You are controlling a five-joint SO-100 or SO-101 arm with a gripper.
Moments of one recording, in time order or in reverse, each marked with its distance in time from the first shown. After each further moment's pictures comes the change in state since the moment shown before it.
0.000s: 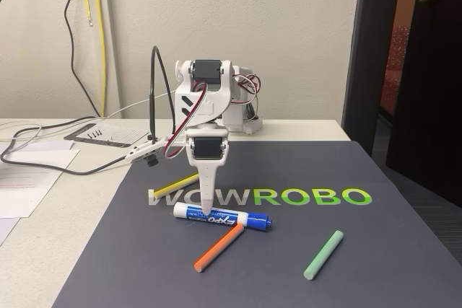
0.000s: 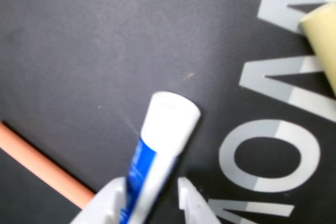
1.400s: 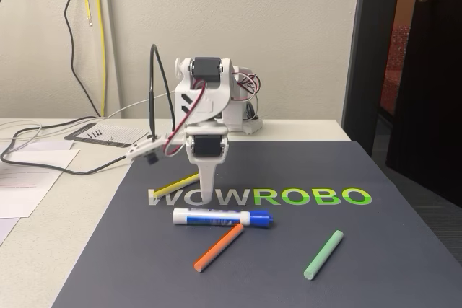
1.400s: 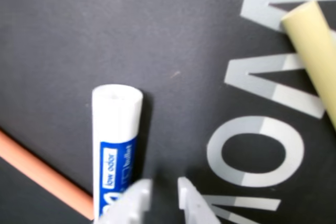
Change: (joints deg) arm 0.1 -0.1 -1.1 2.5 -0.4
